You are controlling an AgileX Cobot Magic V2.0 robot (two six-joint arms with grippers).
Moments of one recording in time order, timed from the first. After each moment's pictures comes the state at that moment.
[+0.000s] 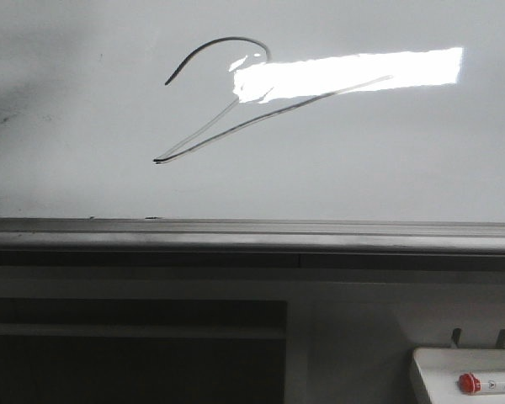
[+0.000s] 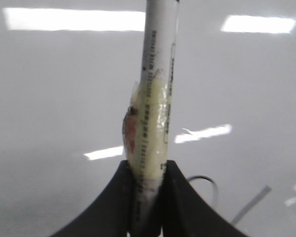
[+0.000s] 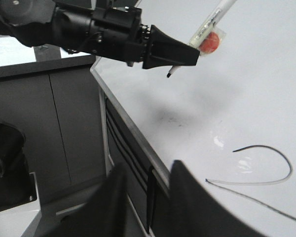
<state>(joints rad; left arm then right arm) -0.51 0.95 -0.74 -0.78 0.00 0.53 0.79 0.64 -0.75 0.73 0.44 -0.80</state>
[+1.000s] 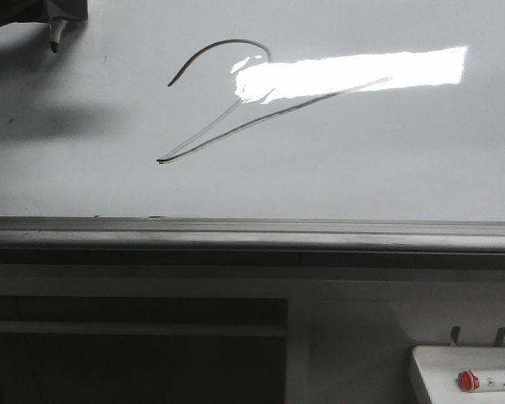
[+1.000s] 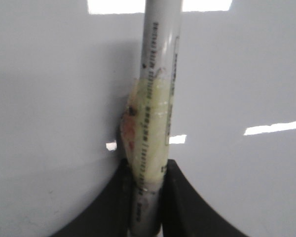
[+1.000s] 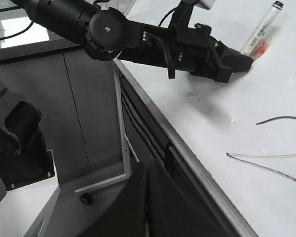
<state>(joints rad) -0.52 1.34 -0.76 -0.73 -0.31 0.53 0.78 0.64 -0.73 0.73 0.50 -0.77</state>
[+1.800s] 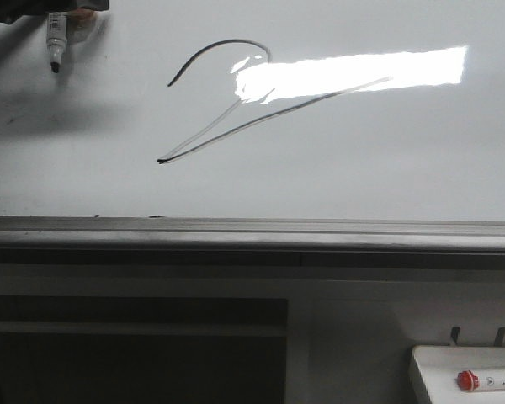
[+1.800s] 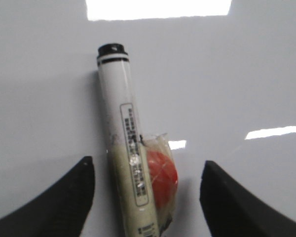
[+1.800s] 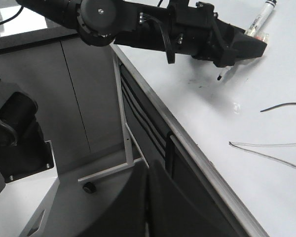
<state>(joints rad) -0.53 1.34 -0.76 -0.72 -0.32 0.53 0.78 0.69 -0.73 0.73 0.50 -0.77</state>
